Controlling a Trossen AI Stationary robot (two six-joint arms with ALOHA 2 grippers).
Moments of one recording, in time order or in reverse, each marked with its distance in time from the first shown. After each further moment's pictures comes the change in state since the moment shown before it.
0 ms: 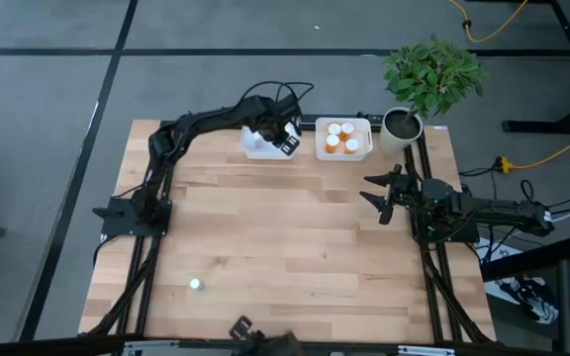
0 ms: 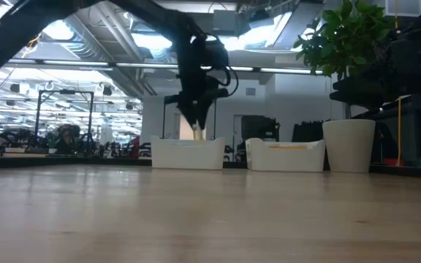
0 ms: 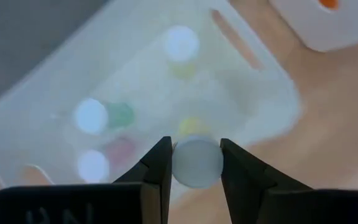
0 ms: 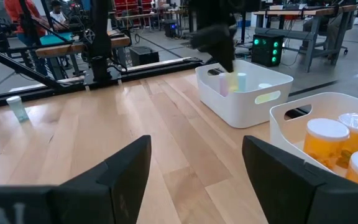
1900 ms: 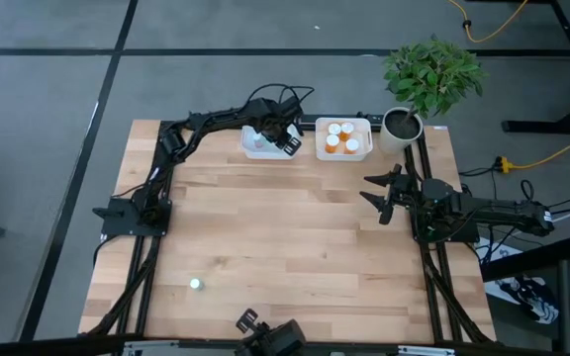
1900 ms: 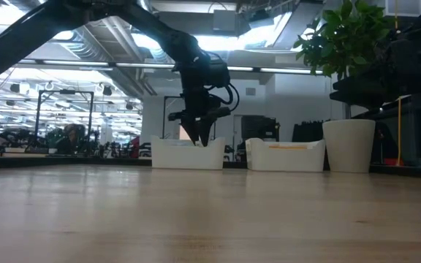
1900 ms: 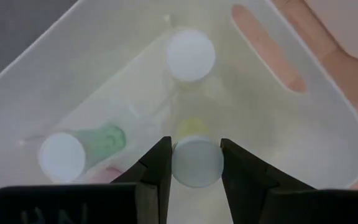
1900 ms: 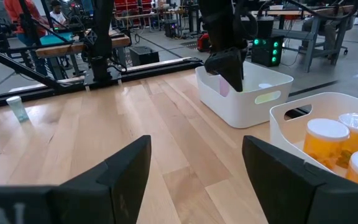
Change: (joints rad) left arm 0.040 0.103 0.005 0.086 0.032 0.033; right arm 0.000 0.000 0.000 0.000 0.000 0.000
